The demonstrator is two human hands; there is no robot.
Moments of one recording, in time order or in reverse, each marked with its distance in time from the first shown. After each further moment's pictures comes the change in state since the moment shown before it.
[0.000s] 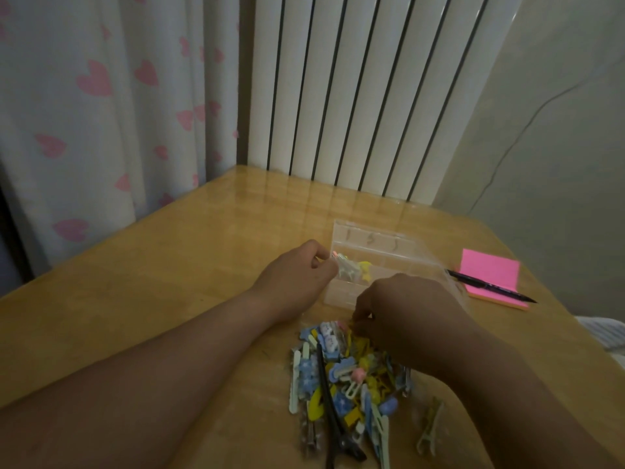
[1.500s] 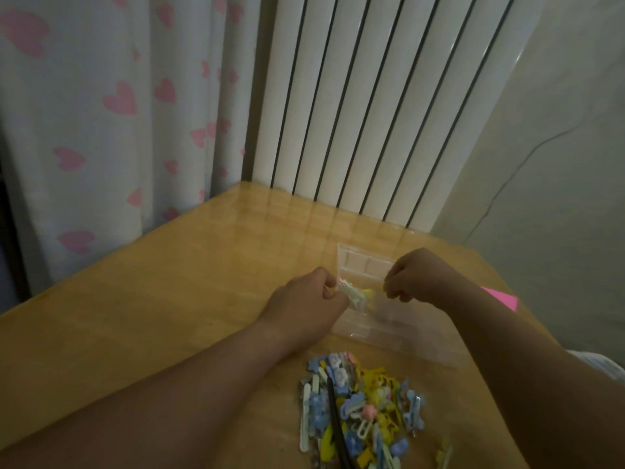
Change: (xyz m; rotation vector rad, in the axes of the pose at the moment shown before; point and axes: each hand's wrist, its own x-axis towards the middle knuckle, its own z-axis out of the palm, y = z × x) left_hand 0.000 -0.004 0.004 0.003 -0.024 -0.013; right_hand 0.097 0.072 -0.010 0.650 -0.003 0.476
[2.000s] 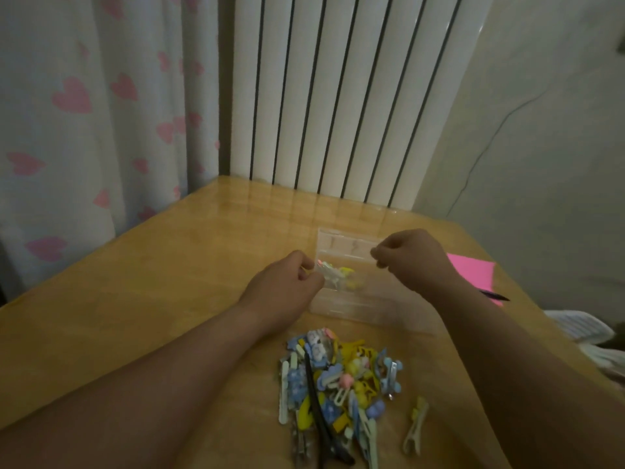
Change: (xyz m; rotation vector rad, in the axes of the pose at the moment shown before) left_hand -0.001 0.004 0.000 0.045 0.027 0.009; right_hand -0.028 0.032 0.007 0.198 0.294 -0.139
